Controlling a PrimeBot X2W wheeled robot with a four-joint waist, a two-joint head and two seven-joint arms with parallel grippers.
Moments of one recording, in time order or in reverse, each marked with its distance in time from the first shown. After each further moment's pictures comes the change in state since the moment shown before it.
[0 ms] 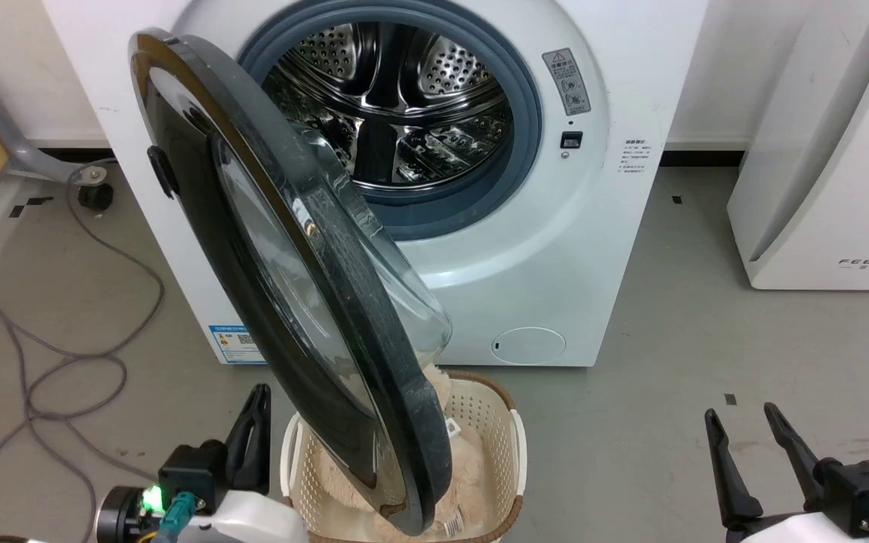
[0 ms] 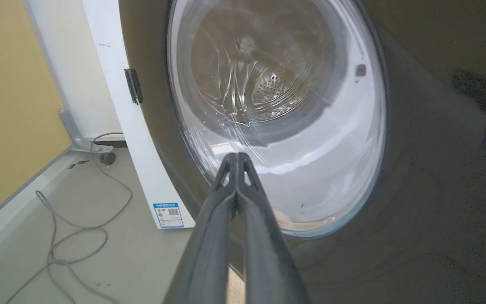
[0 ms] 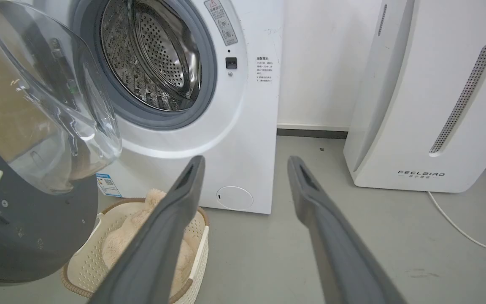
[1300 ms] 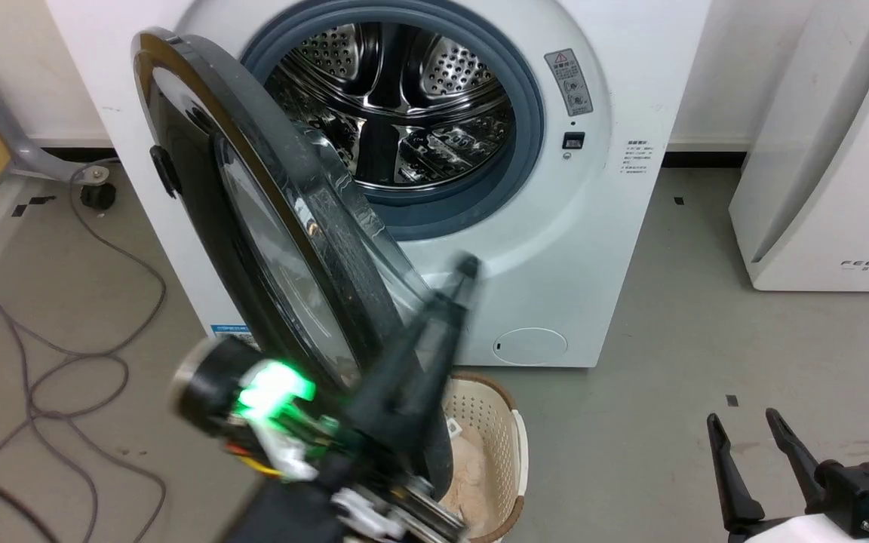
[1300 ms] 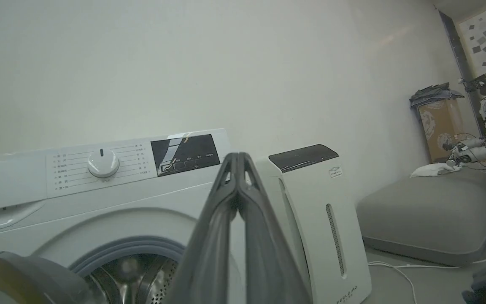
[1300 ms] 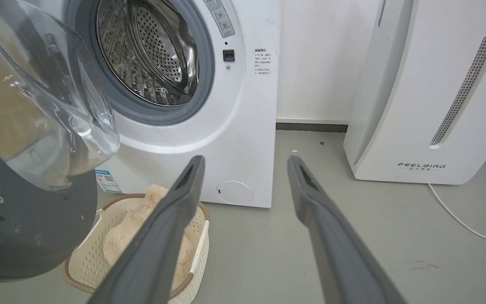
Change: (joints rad) left arm -0.110 0.006 -0.325 -0.805 0.082 -0.067 0.141; right arm 0.000 0.000 -0.010 0.016 0.009 0.000 0.010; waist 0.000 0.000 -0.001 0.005
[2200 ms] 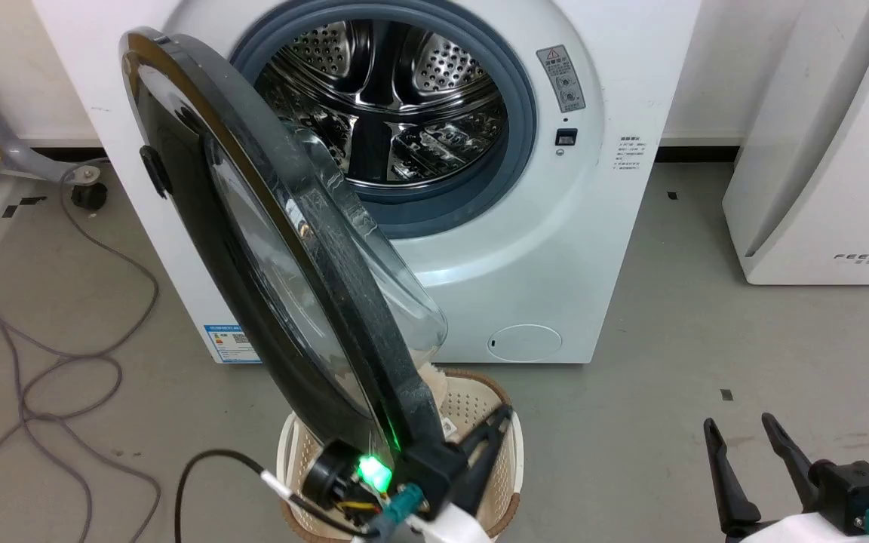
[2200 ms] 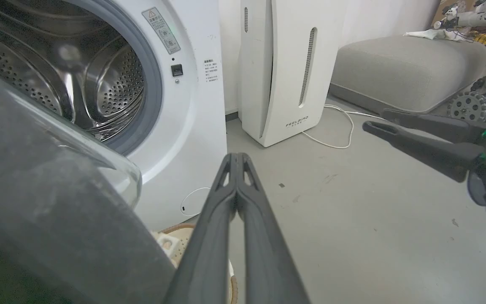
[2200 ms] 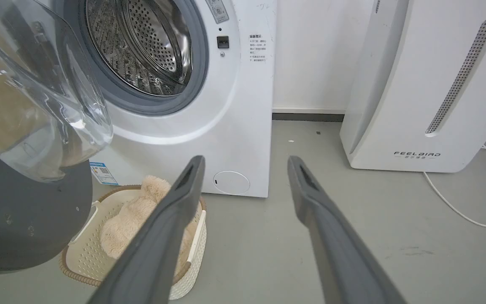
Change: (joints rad) left arm 0.052 -0.029 -0.186 0.567 -0.118 0.057 0.132; right arm -0.002 0.000 0.003 0.012 -0.002 0.000 0.025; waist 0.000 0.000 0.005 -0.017
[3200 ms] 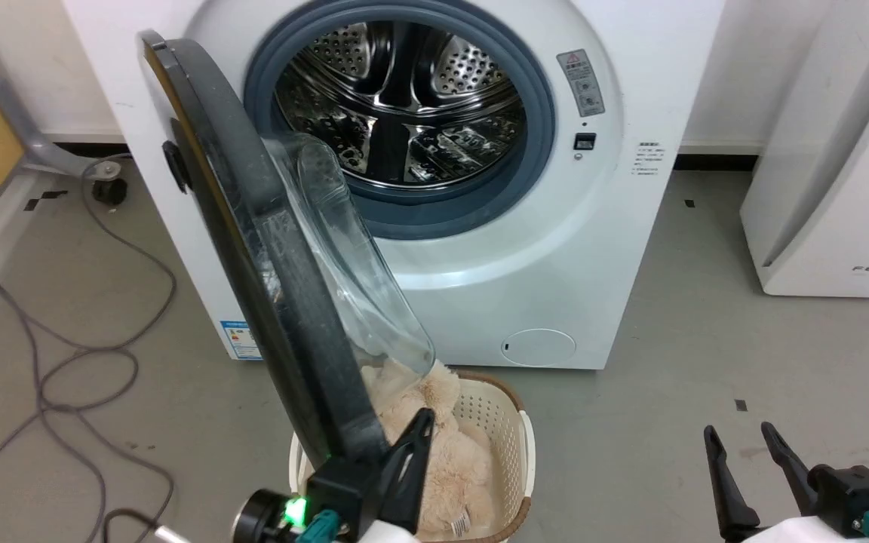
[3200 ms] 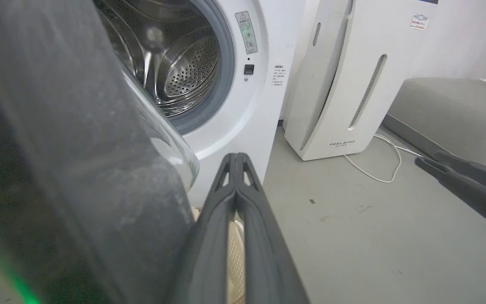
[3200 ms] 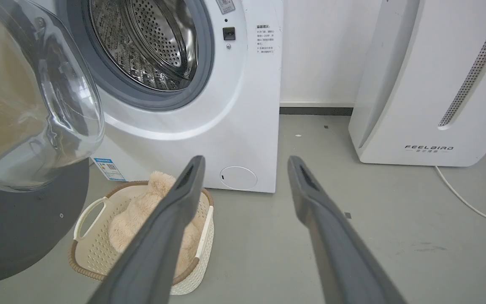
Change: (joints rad) left arm 0.119 0.035 0.097 -0.134 -0.066 0.189 0.011; right arm 0.000 0.000 0.003 0.029 0.021 0.000 0.001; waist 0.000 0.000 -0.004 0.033
